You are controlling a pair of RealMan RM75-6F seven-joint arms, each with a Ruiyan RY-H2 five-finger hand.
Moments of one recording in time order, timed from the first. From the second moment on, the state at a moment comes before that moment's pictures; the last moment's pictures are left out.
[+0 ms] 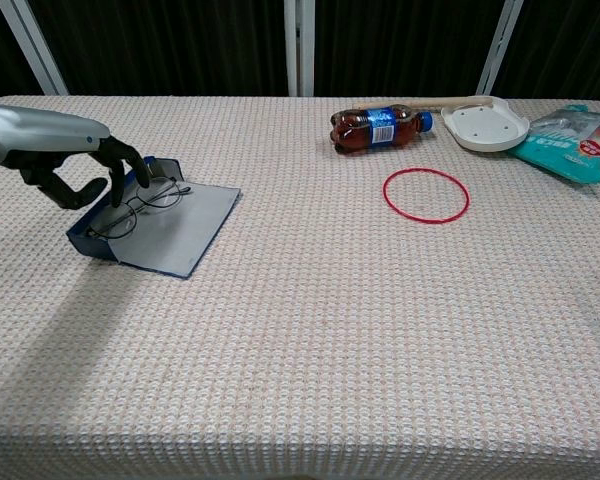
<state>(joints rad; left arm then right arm) -0.92 -1.26 0.02 -1.69 0.80 0.81 0.37 0.07 -1.11 0.05 -1.53 -1.57 1.52 0.06</state>
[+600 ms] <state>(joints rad) -0.94 -1.43 -0.12 -1.37 0.60 0.73 0.29 0.07 -1.11 0.05 -1.52 -1.55 1.52 0.07</state>
